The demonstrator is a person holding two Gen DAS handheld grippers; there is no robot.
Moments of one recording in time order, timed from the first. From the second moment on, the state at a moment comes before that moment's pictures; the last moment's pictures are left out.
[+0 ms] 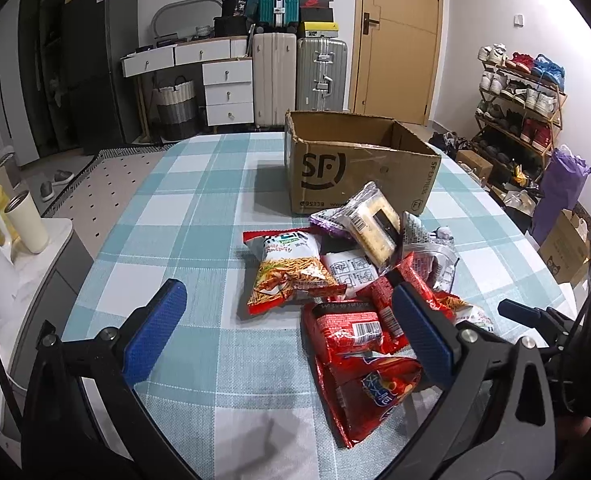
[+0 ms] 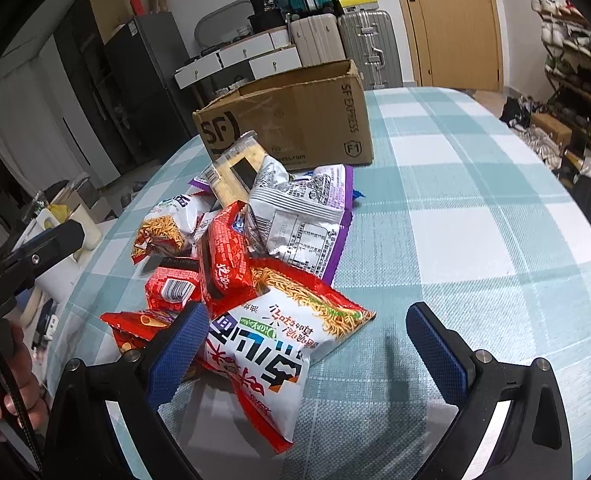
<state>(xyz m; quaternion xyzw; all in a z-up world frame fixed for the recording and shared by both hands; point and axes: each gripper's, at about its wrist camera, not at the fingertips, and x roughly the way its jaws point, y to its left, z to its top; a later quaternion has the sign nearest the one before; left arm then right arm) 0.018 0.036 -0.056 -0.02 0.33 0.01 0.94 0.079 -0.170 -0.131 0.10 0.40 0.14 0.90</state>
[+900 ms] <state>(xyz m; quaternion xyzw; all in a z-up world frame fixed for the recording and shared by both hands) 0.010 0.043 -0.053 -0.02 0.35 0.01 0.94 0.074 -0.166 -0.130 0.13 0.42 0.20 0.87</state>
